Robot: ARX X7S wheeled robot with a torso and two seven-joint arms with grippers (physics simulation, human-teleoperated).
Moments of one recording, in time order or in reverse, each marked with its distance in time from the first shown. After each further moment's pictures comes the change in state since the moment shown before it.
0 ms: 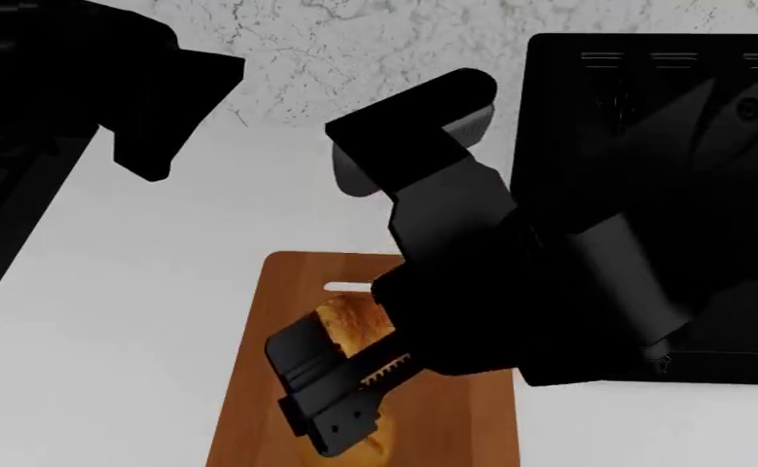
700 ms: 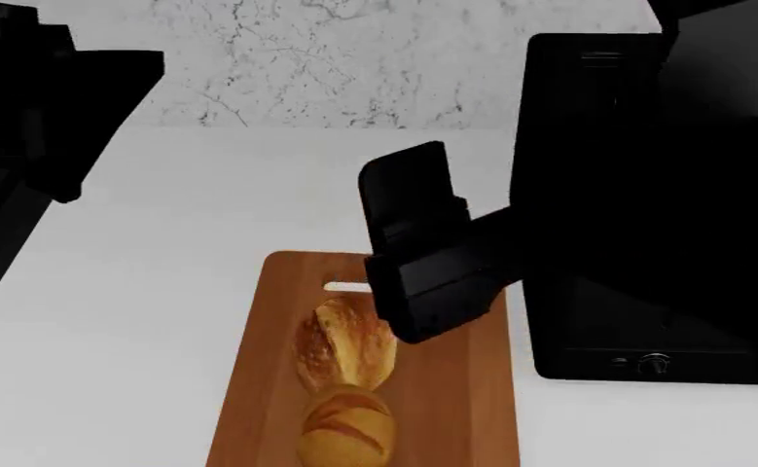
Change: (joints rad) left arm 0.036 -0.179 -0.080 0.225 -0.126 0.069 -0.154; right arm 0.130 0.327 0.176 -0.308 0.242 -0.243 0.167
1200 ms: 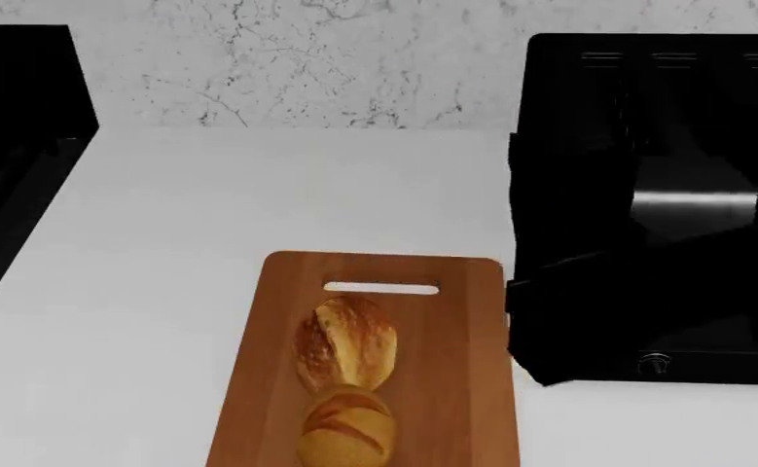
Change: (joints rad) left arm 0.054 -0.289 -0.101 0.403 -0.142 0.156 -0.219; right arm -0.122 0.316 0.196 -0.347 0.009 -0.266 0.020
